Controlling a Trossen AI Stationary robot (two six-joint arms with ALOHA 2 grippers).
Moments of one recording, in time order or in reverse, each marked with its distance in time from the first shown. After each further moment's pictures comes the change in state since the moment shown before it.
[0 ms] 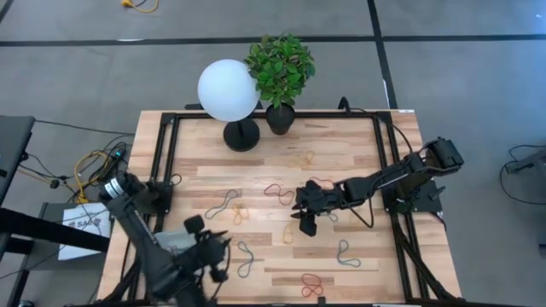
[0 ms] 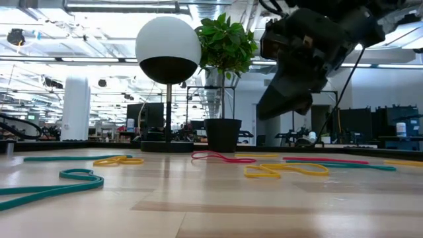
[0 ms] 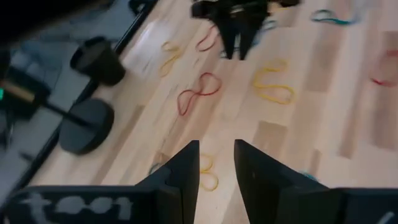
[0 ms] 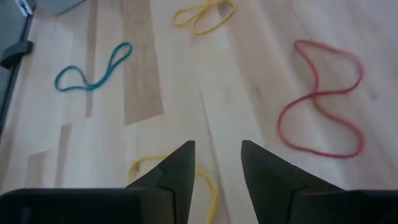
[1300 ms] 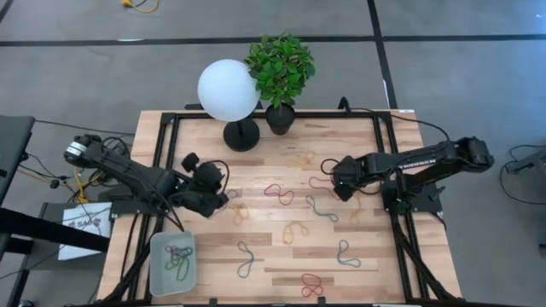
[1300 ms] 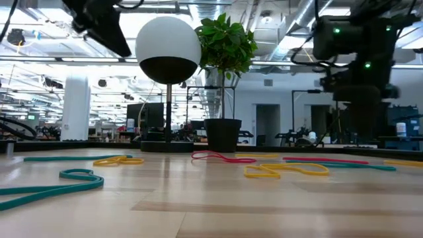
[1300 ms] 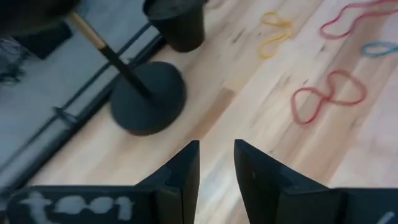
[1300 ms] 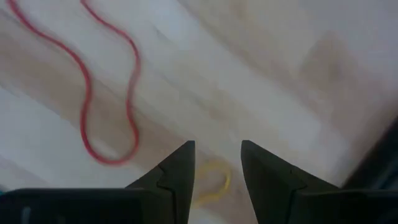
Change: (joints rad) left arm 0.526 -0.653 -0.772 0.627 0.086 0.486; right arm -0.258 -0.325 -0.087 -1.039 0.137 0.373
